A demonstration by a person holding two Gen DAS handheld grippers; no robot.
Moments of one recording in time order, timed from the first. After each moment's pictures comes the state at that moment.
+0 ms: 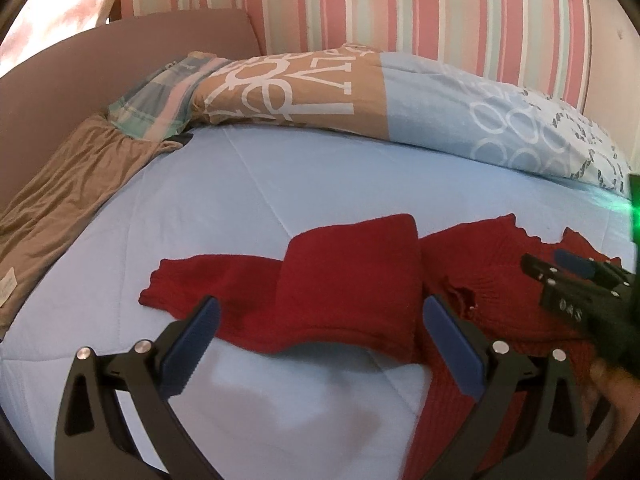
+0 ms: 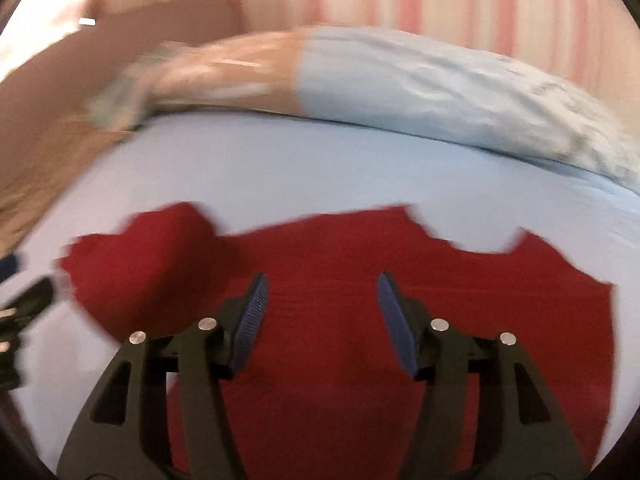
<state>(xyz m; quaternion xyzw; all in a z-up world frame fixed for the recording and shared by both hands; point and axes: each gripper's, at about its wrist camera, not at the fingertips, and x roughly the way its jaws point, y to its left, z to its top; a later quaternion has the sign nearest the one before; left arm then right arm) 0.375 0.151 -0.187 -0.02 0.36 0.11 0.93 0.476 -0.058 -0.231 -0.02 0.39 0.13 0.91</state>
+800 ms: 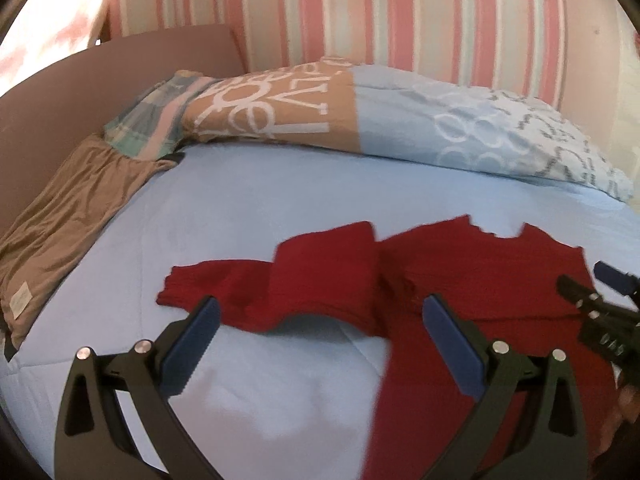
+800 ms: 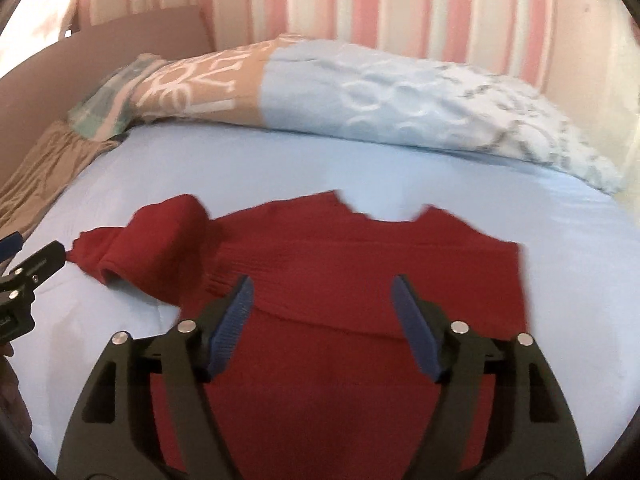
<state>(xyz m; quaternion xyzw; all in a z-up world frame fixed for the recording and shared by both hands) 0.322 0.121 -0.135 0.00 0.35 0.07 0.93 0.362 -0.109 -0.149 -0.03 0.37 0.08 0.93</state>
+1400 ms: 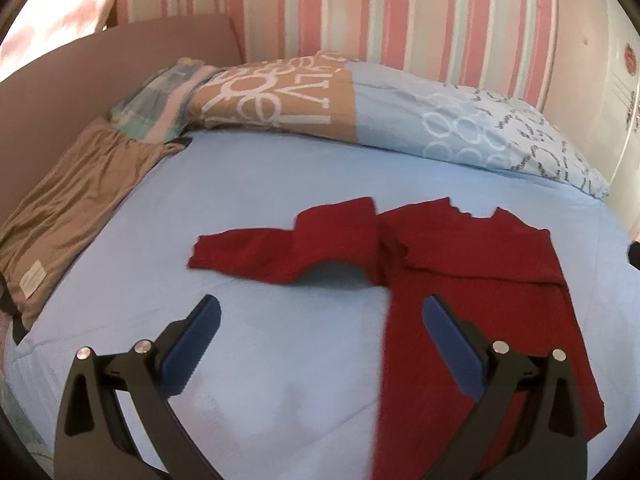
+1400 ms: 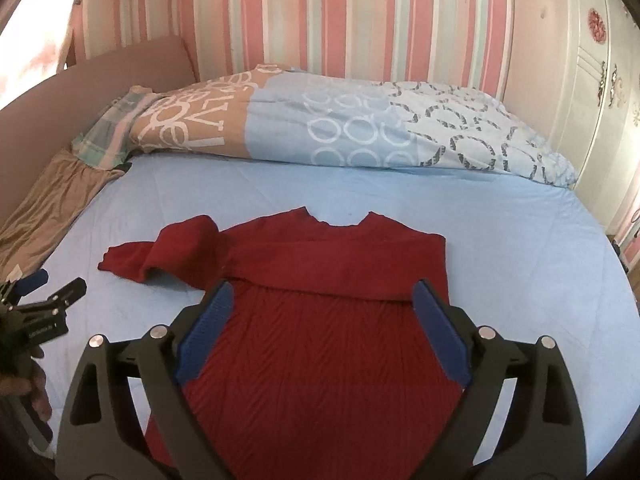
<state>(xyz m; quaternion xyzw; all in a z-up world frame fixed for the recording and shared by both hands) 0.241 0.165 -0.102 -0.03 0.37 0.05 0.93 0.249 -0.133 -0.061 -0.01 0.34 0.06 0.94</state>
